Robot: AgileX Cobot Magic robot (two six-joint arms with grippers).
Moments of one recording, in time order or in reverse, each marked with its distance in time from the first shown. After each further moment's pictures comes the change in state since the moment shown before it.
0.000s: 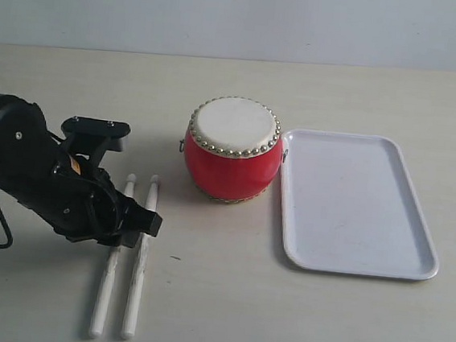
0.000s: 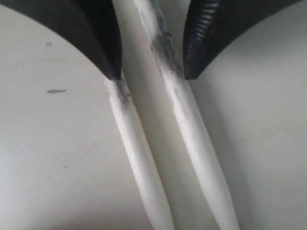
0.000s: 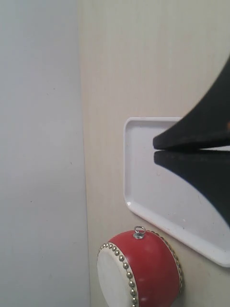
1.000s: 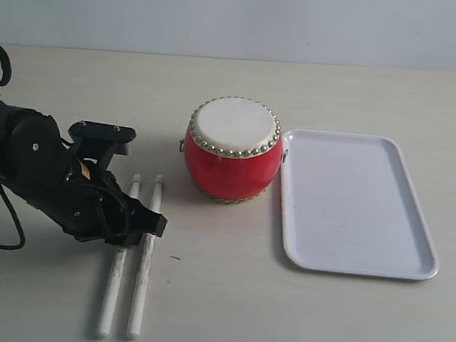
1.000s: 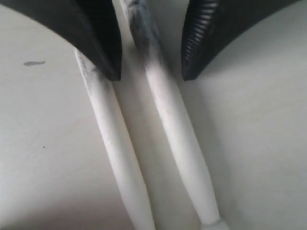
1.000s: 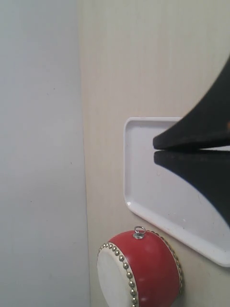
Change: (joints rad) left arm 0.000 0.089 -0.001 0.016 -0.074 -0.014; right arm 0.000 0.000 0.000 0.000 0.000 0.000
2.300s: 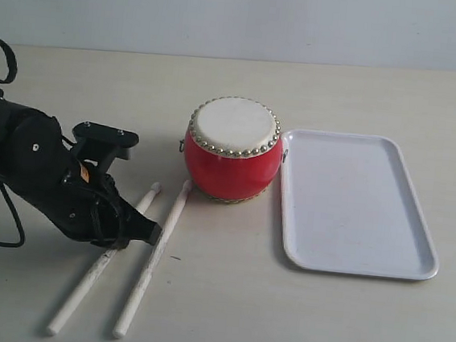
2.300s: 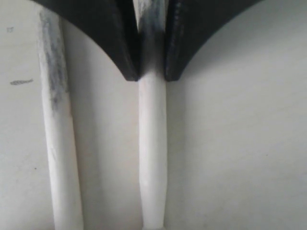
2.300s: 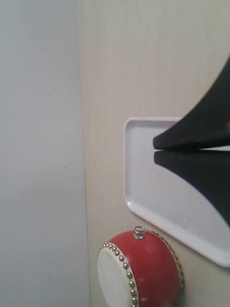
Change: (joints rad) left arm 0.000 0.002 -0.011 0.095 0.060 -0.007; right arm 0.000 0.000 0.000 0.000 0.000 0.000
